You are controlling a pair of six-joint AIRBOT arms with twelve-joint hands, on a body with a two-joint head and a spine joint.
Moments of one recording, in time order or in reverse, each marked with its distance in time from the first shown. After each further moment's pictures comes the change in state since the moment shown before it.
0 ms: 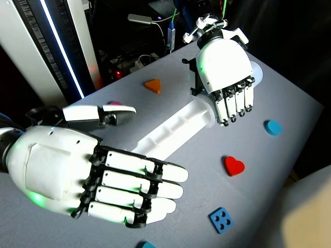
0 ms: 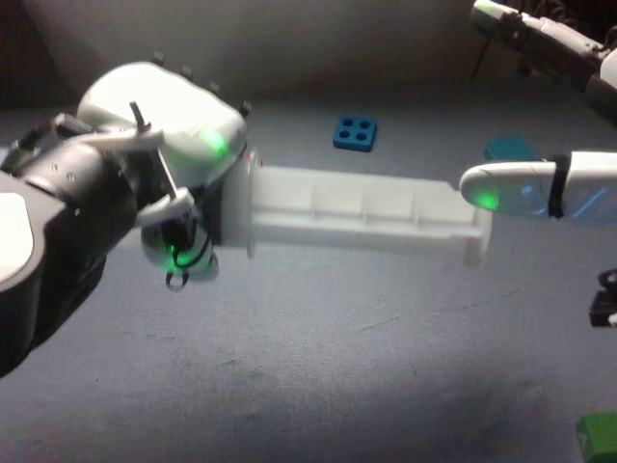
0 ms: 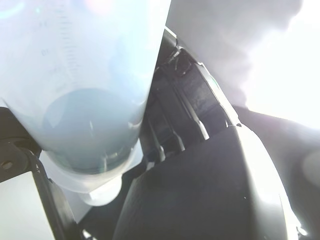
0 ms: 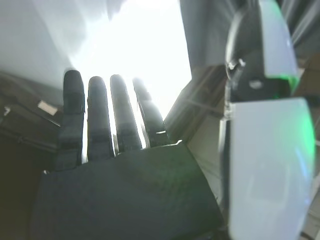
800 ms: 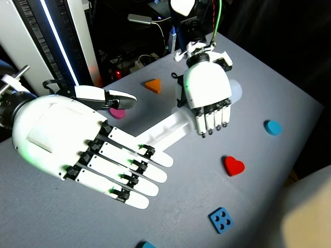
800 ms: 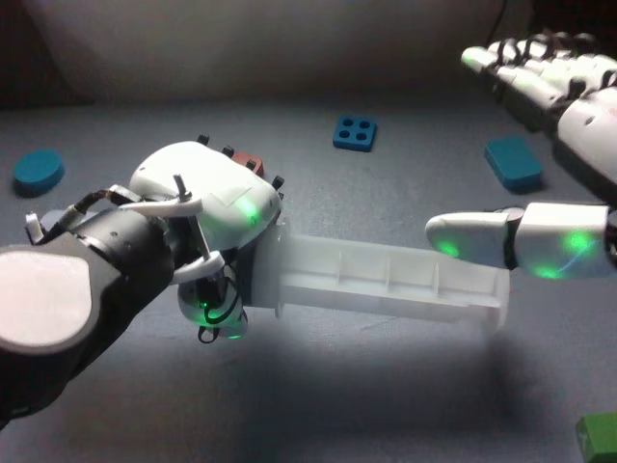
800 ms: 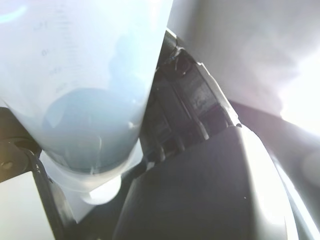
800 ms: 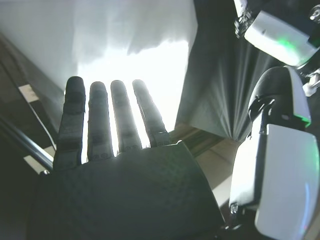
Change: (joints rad) left arm 0.143 -0.102 0.093 0.154 -0.084 -0.222; right arm 0.080 0.043 -0.258 0.455 0.023 -0.903
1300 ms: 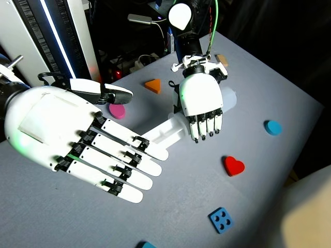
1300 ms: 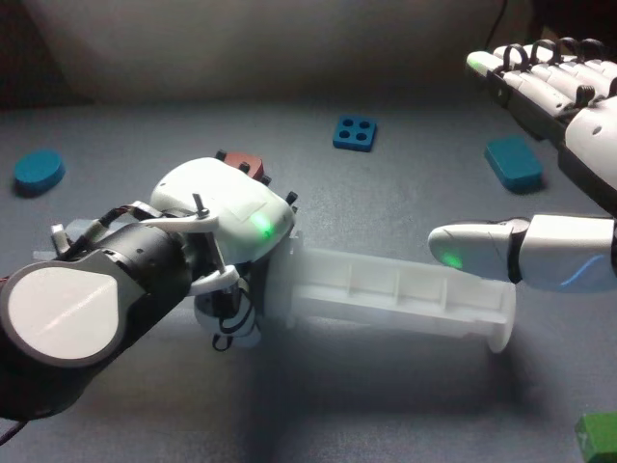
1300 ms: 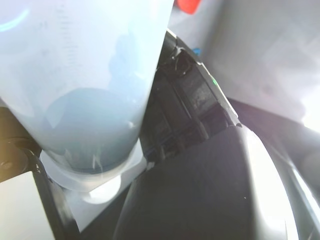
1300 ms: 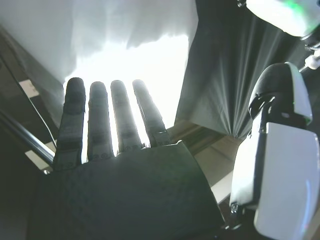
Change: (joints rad) left arm 0.037 -0.064 0.068 0.072 -0.030 -0.060; right arm -0.029 0.003 -0.024 -0.014 0.030 0.015
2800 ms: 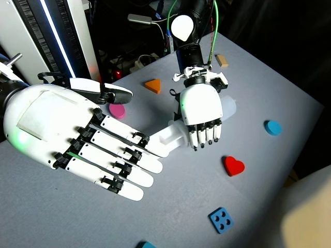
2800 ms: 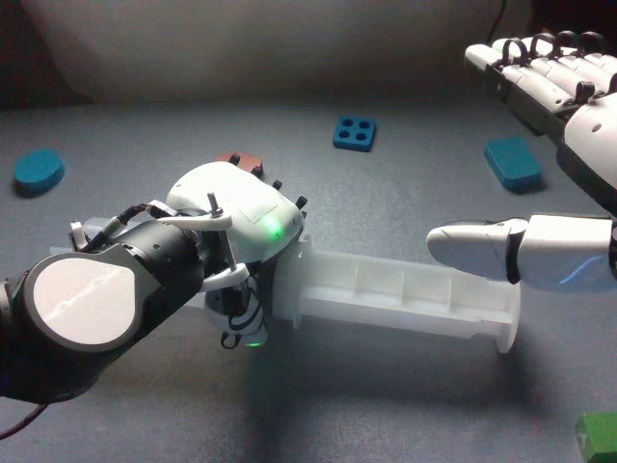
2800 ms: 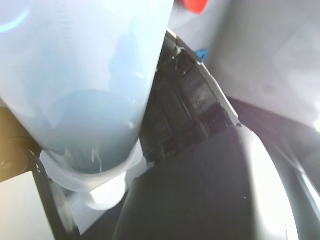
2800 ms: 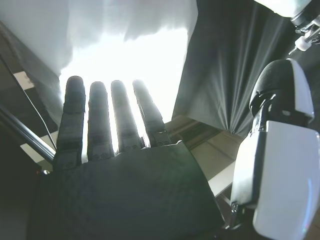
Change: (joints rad) left arm 0.006 -0.042 0.064 0.008 -0.046 -0.007; right arm -0.006 -0.008 0.000 -0.022 0.034 0.003
